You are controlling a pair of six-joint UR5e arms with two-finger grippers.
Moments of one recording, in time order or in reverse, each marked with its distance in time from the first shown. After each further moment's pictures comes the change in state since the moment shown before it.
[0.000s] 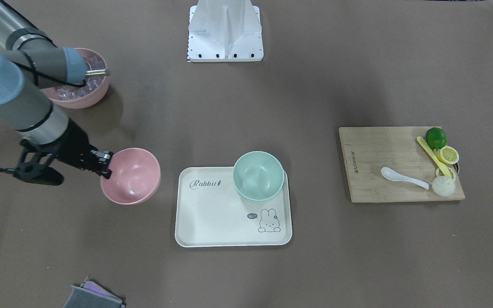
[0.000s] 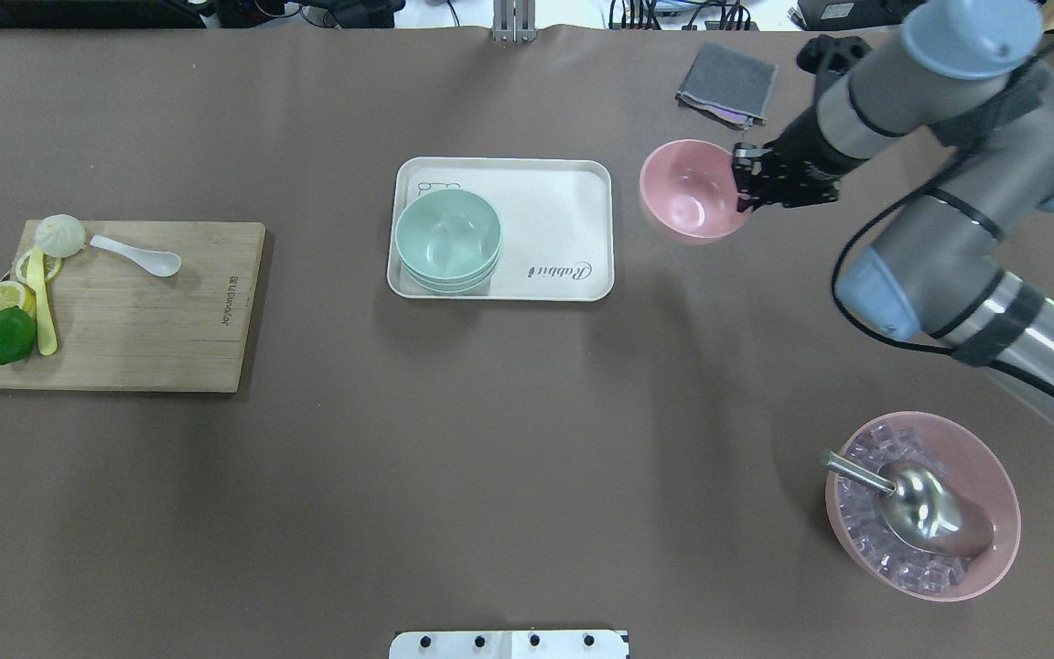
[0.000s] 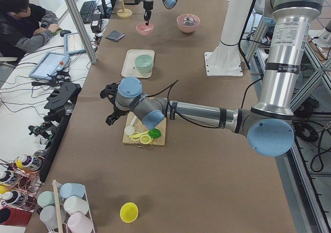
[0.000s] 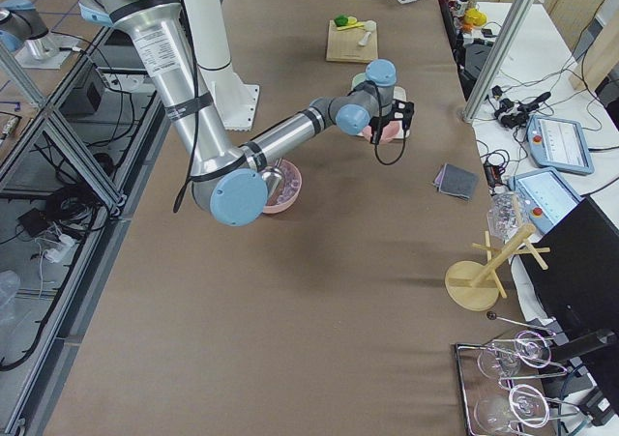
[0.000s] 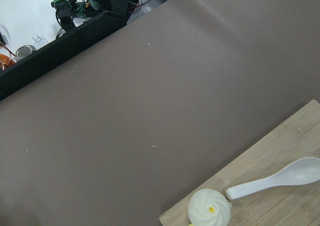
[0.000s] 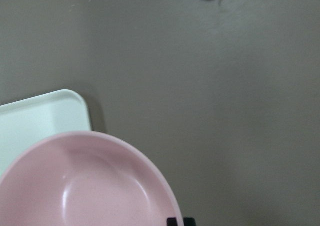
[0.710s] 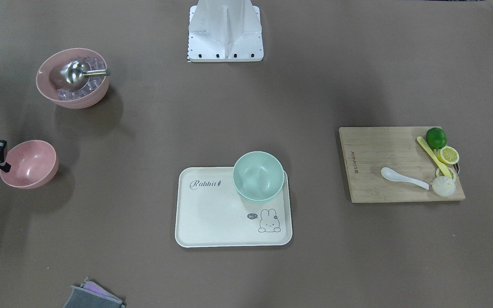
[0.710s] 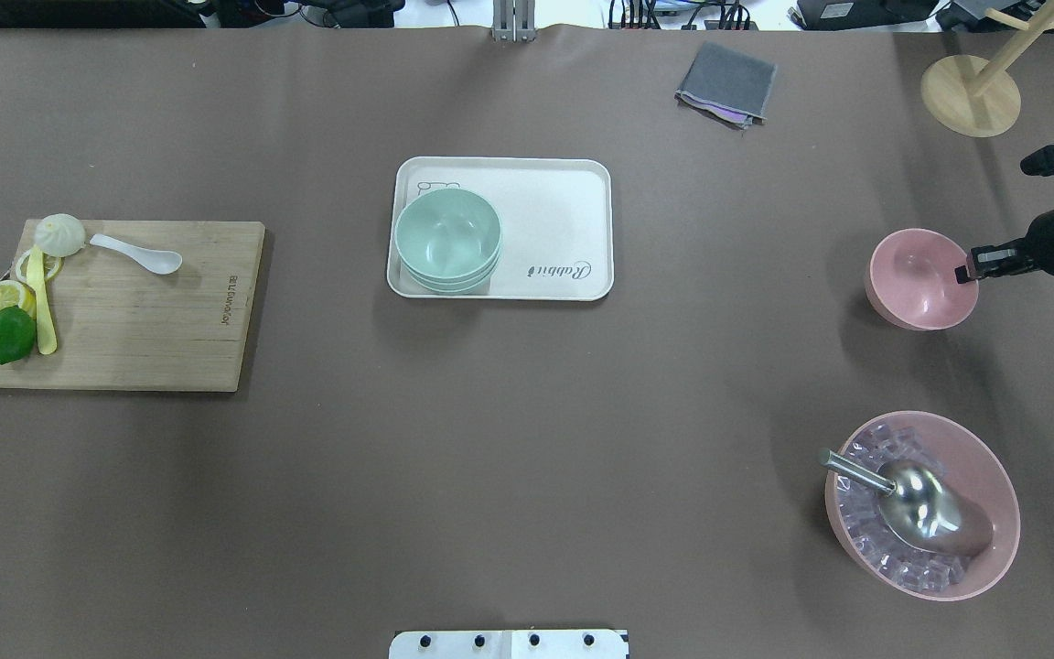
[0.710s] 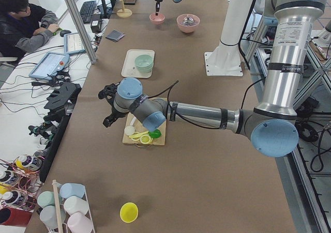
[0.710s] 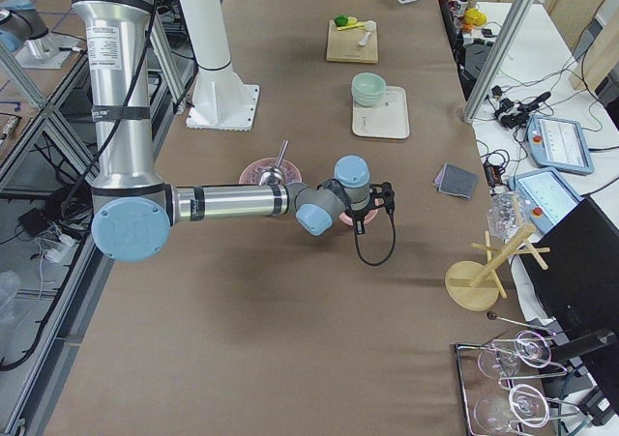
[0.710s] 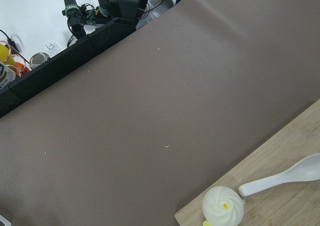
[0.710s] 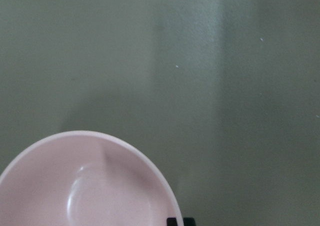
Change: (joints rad) left arm -0.043 0.008 0.000 0.001 -0.001 0.052; right arm 0.207 -0.463 -0.039 0.382 0.081 -0.538
